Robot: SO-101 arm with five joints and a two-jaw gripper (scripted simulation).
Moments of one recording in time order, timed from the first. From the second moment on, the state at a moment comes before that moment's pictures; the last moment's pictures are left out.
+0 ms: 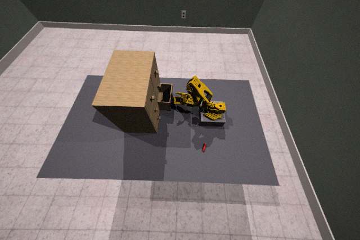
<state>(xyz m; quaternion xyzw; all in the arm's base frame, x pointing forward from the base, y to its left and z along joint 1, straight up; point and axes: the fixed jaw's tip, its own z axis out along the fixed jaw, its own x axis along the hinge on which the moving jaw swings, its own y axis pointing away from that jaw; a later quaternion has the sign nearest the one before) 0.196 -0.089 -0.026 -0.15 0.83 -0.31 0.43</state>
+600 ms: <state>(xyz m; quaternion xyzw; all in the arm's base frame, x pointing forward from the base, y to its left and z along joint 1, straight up) 0.182 -0.100 -0.016 -0.12 0.84 -0.33 0.41</state>
